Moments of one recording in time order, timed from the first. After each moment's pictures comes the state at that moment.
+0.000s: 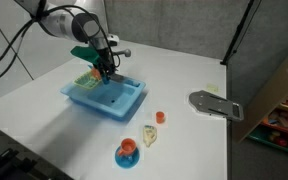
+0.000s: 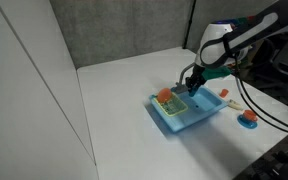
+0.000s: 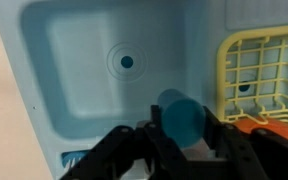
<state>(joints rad) 0.04 0.63 0.00 -1.85 0.05 2.50 0.16</state>
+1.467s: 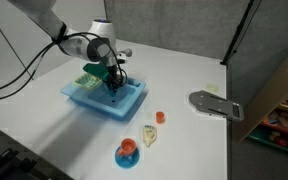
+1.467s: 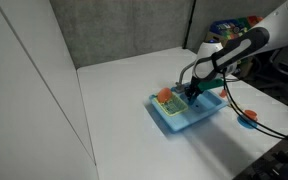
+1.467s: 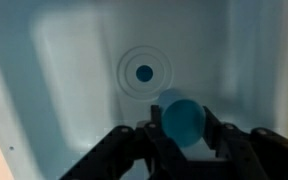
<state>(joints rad) 0.02 0.84 -0.02 -1.72 0.05 2.53 0.16</state>
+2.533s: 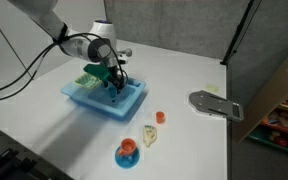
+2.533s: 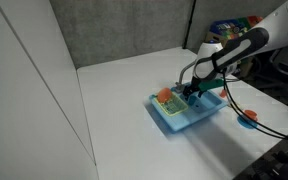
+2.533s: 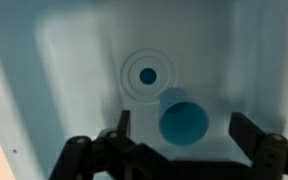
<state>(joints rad) 0.02 0.84 -0.02 -1.72 0.05 2.51 0.15</state>
